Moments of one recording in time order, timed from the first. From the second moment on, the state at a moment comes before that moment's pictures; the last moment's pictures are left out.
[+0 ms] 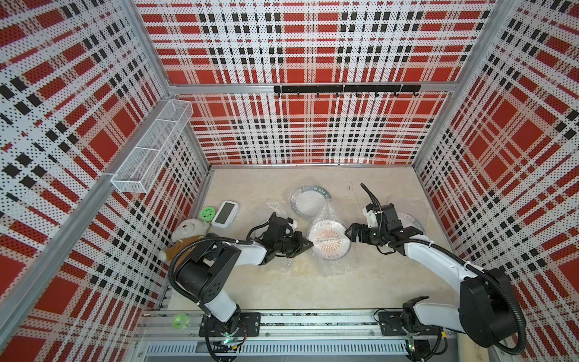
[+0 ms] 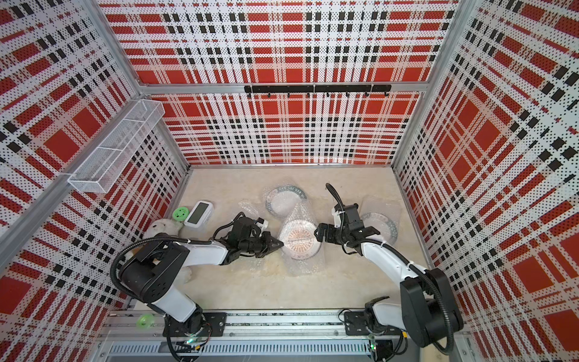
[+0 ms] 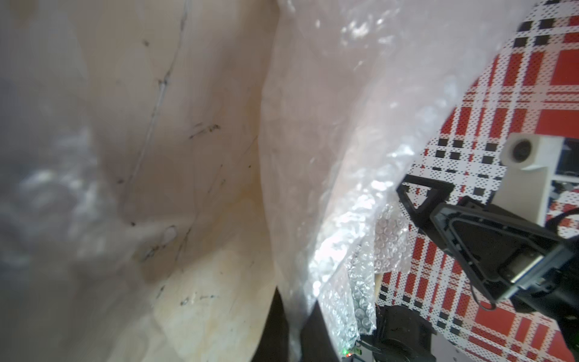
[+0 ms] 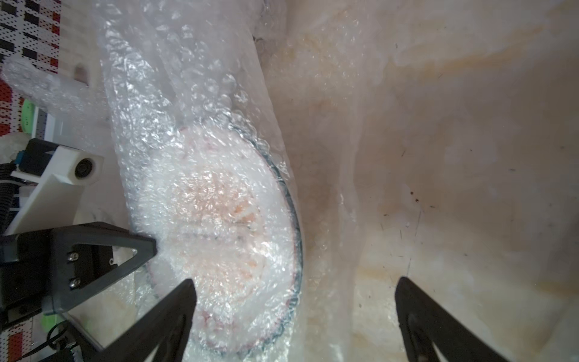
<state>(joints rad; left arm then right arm) -0.54 1.62 0.57 0.42 0.63 -1.09 0.33 1.28 0.73 -0.36 -0.29 0.44</state>
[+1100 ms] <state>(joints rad) -0.53 1.65 0.54 0.57 0.69 -1.14 0.33 1.24 0.76 -0.52 -0.29 0.44</state>
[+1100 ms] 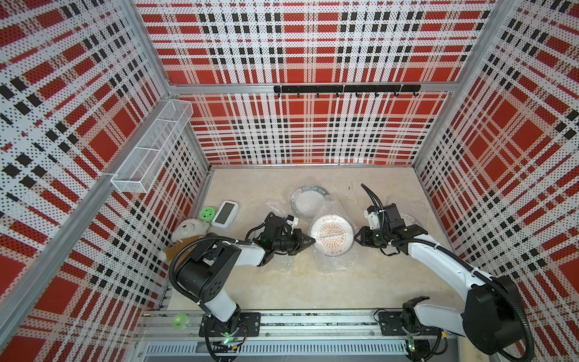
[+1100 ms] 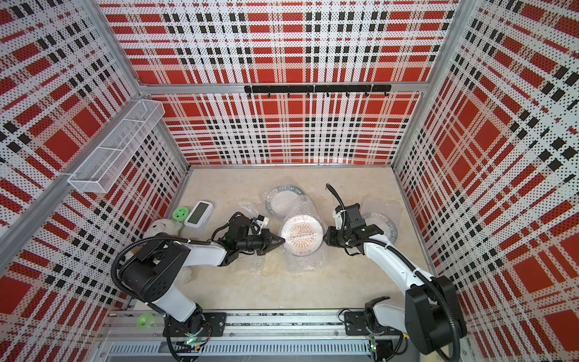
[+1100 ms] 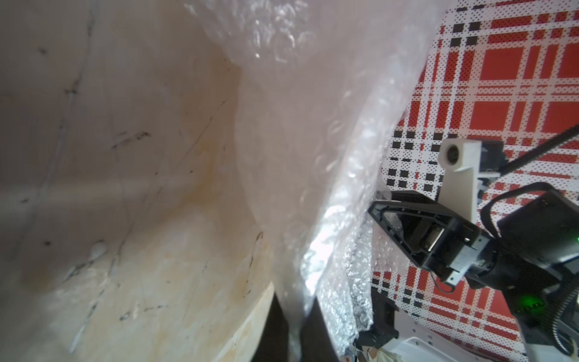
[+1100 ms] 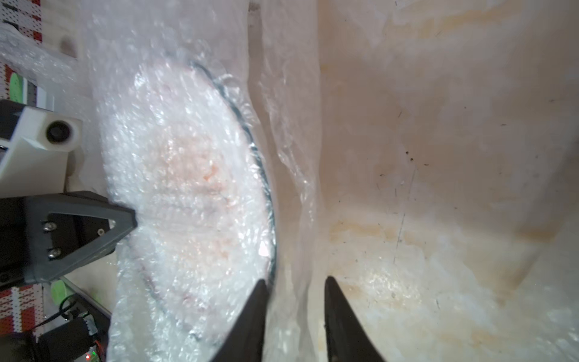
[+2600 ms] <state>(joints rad) -0.44 1.40 0.52 0.45 0.75 -1.14 0.25 1.16 0.65 -0.45 -0.05 0.55</state>
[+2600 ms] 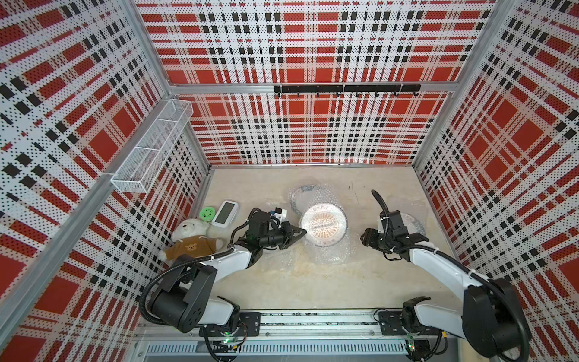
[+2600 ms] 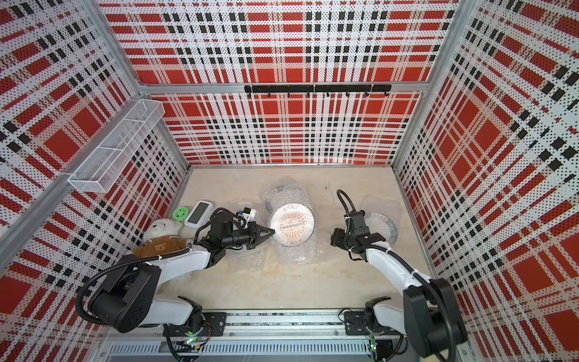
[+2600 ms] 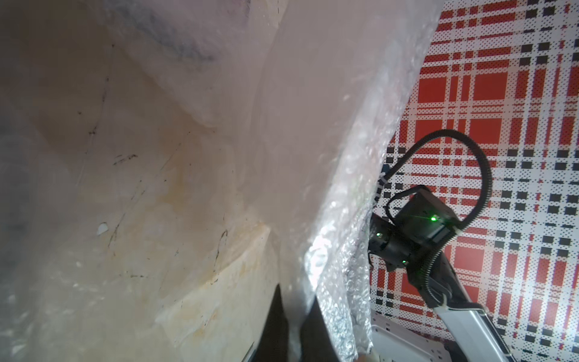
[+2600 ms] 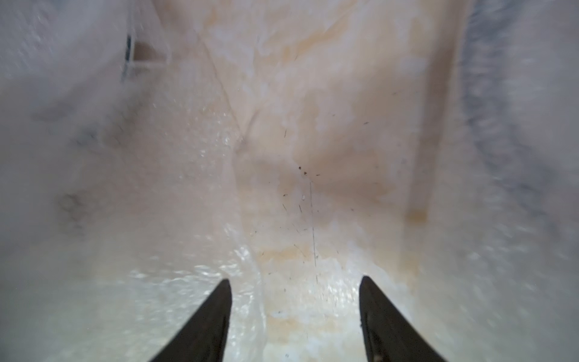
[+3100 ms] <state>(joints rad) -0.53 1.46 0.60 0.40 0.73 -1.08 0.19 1.04 0.74 -0.34 -0.46 0.48</state>
